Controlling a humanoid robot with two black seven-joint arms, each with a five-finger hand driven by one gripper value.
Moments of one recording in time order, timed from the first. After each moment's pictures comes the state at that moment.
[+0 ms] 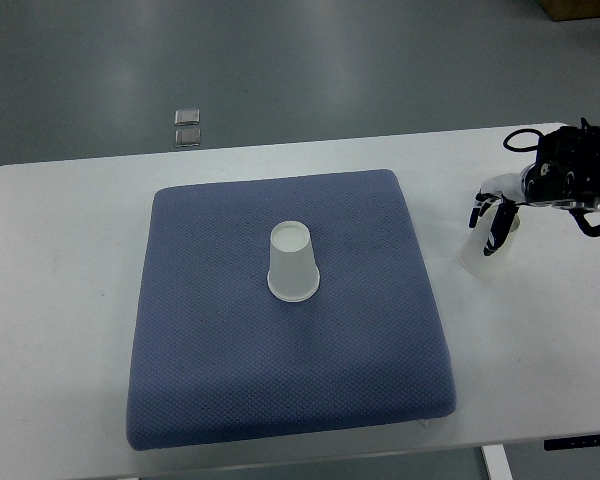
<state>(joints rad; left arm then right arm) 0.03 0.00 -0.15 -0.20 0.08 0.02 0.03 1.64 -0.14 -1.43 1.02 0.17 0.04 0.07</state>
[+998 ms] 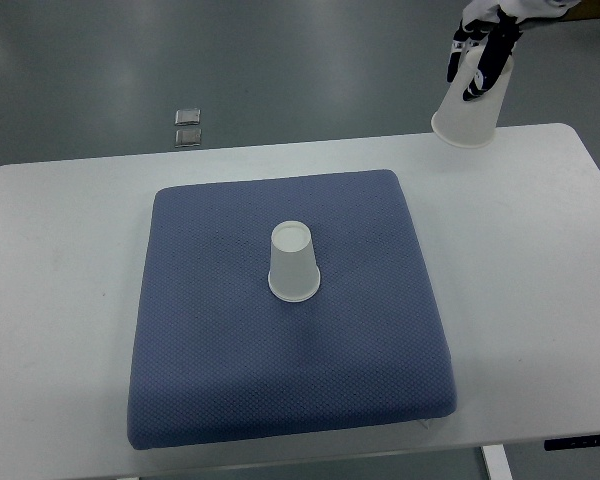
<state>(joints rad) 0.03 0.00 -0.15 -0.21 0.08 0.02 0.03 2.31 -0.15 -1.46 1.11 0.10 0.45 0.08</state>
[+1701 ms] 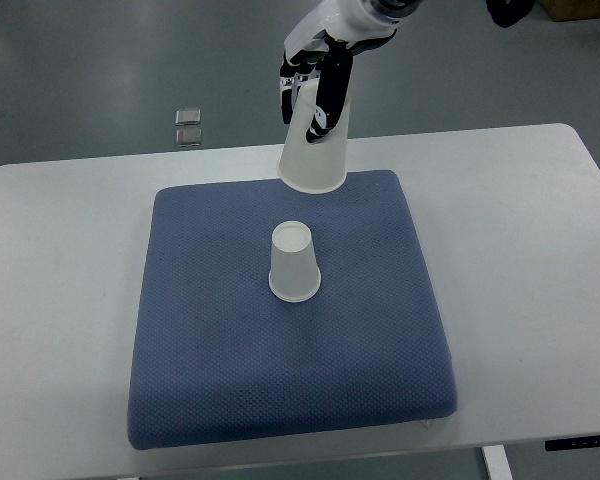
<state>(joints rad) 0.03 0.00 -0.15 -0.21 0.08 0.02 0.03 2.38 0.00 -1.09 1.16 0.08 0.48 0.07</state>
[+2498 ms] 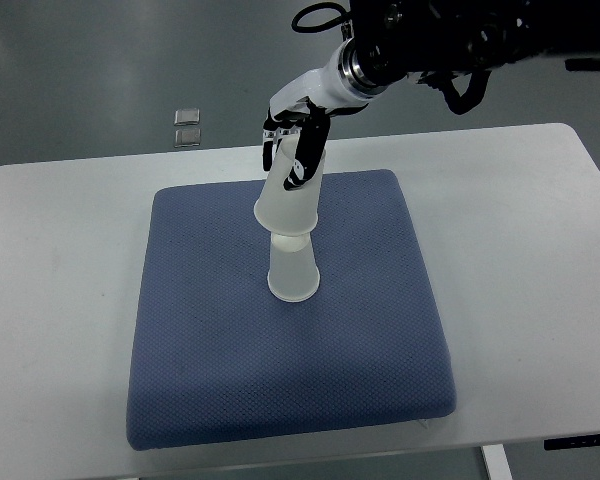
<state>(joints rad) 0.03 0.00 -0.15 -0.20 0.08 0.02 0.03 2.18 0.00 -1.00 1.16 0.08 0.34 0.07</state>
